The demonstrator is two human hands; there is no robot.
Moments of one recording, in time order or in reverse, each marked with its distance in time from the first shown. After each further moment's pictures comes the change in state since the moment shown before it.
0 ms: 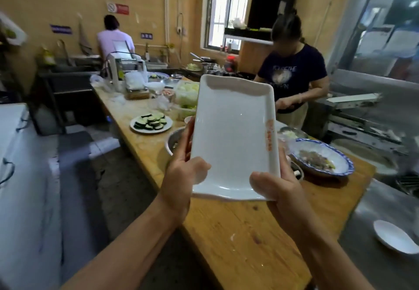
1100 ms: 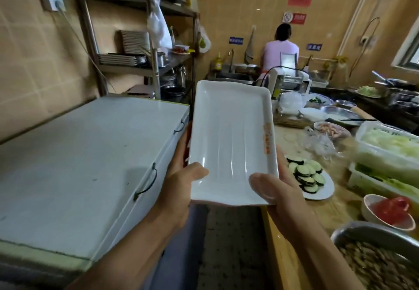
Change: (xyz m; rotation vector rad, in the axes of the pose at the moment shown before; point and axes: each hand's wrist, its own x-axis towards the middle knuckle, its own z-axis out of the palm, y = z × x) left_hand 0.134 0.045 -0.357 0.298 0.838 0.126; right_hand 0.374 0.145 0.321 0.211 -0.680 0.059
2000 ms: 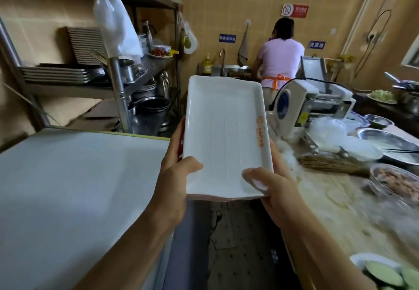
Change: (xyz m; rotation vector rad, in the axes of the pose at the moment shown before) left_hand 0.472 -0.118 -0.074 -0.049 -0.043 -0.045; right_hand 0.463 0.124 -0.033 0.018 0.054 -0.031
